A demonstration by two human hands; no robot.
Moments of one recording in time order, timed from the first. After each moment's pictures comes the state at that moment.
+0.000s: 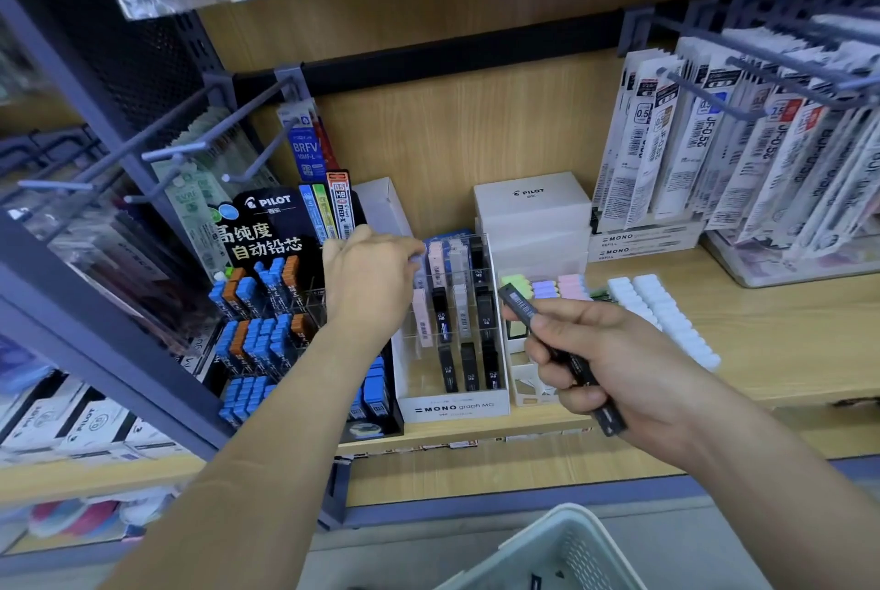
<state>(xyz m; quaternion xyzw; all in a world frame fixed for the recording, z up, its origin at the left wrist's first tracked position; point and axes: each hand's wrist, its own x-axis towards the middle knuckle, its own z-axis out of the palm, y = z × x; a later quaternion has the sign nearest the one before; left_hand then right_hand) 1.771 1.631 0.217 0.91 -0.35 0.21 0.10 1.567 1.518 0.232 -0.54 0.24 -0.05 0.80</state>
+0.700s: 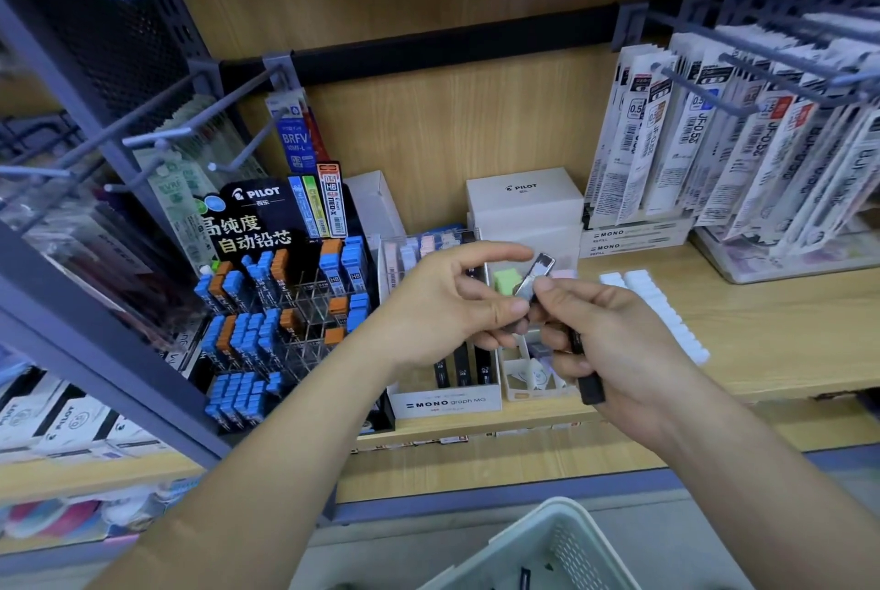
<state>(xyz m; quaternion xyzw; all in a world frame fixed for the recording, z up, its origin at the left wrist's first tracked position) 1.696 1.625 0.251 0.68 -0.38 -0.35 0.52 1.576 1.516 0.228 -0.52 0.28 -0.16 0.79</state>
